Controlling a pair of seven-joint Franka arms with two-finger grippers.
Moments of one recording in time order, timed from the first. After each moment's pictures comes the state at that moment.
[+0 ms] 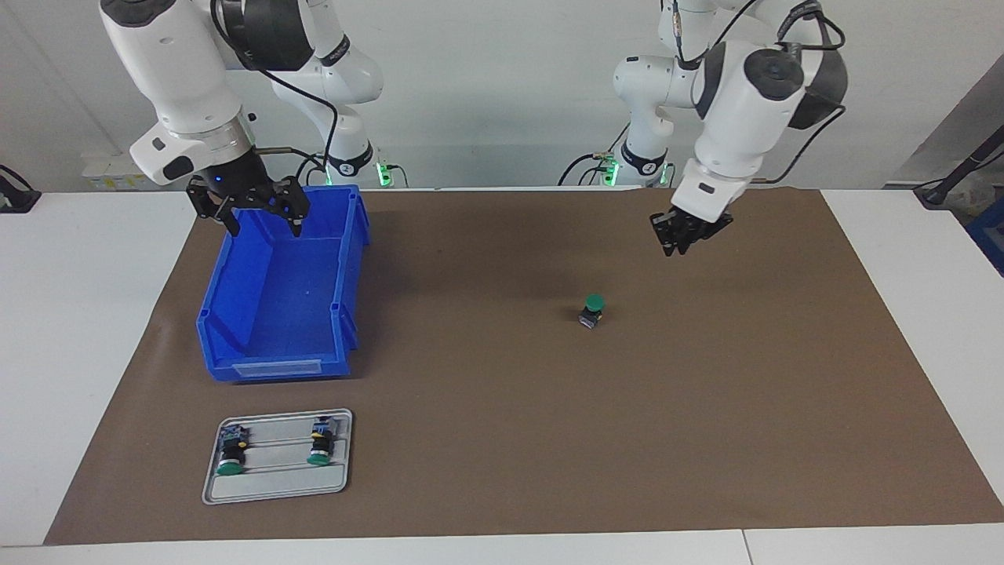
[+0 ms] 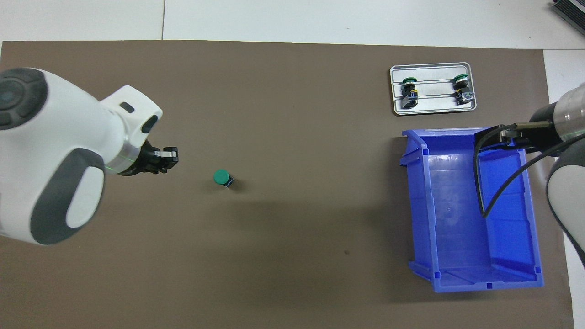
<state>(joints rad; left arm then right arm) -0.34 0.00 -0.03 -1.85 -0.02 1.83 -0.42 0.04 0.00 0.02 -1.64 -0.02 1.65 0.08</state>
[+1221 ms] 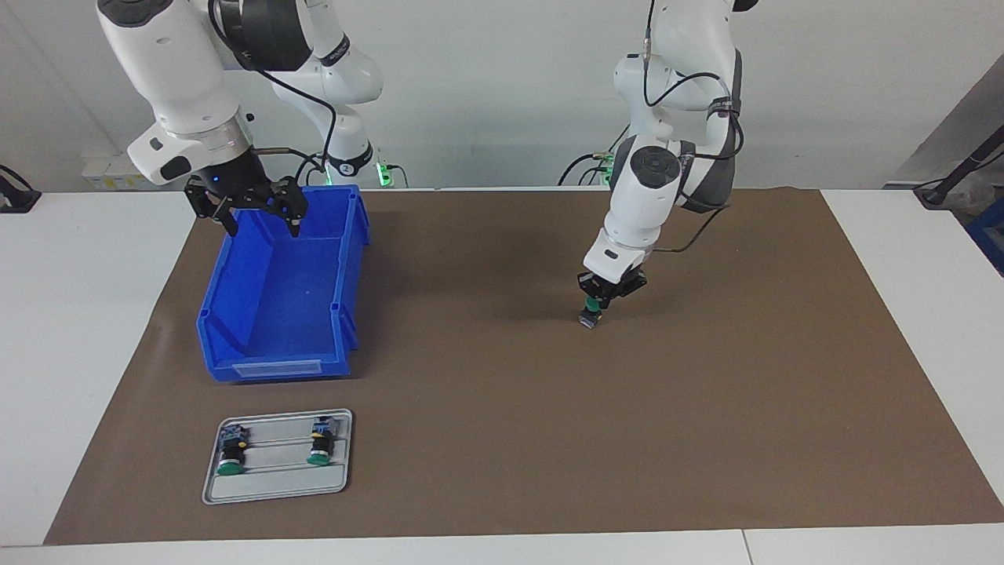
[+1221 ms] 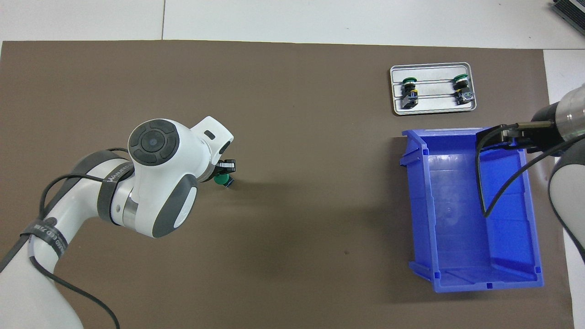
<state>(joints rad) -0.43 0.16 -0.03 -2.02 -0.02 2.21 -0.44 0.03 0.00 0.01 -1.64 -0.02 1.65 0.08</state>
